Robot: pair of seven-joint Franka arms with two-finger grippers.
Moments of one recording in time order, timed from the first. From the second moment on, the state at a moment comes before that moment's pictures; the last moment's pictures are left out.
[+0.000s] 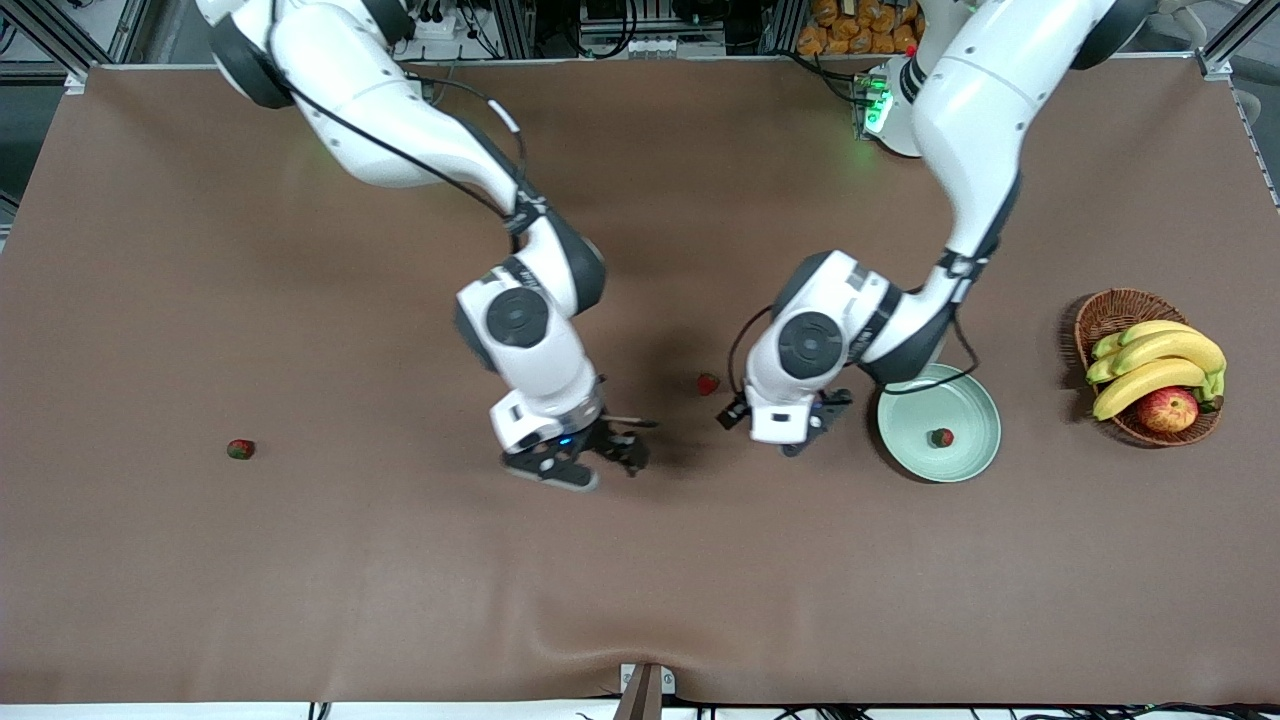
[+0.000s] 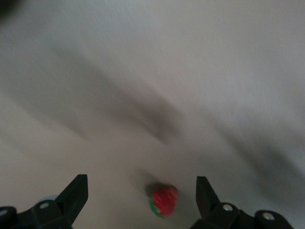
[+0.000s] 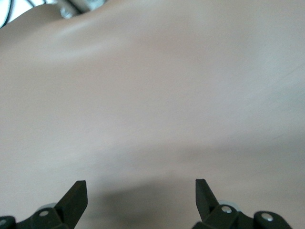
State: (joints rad) left arm -0.30 0.72 -0.34 -1.56 0.14 2.15 -1.38; right arm 0.48 0.81 0.10 -1.24 -0.10 2.32 0.87
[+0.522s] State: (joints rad) left arm -0.38 0.80 -0.33 -1.56 0.14 2.25 -1.43; right arm 0.17 0.61 0.10 -1.36 -0.10 2.14 0.34
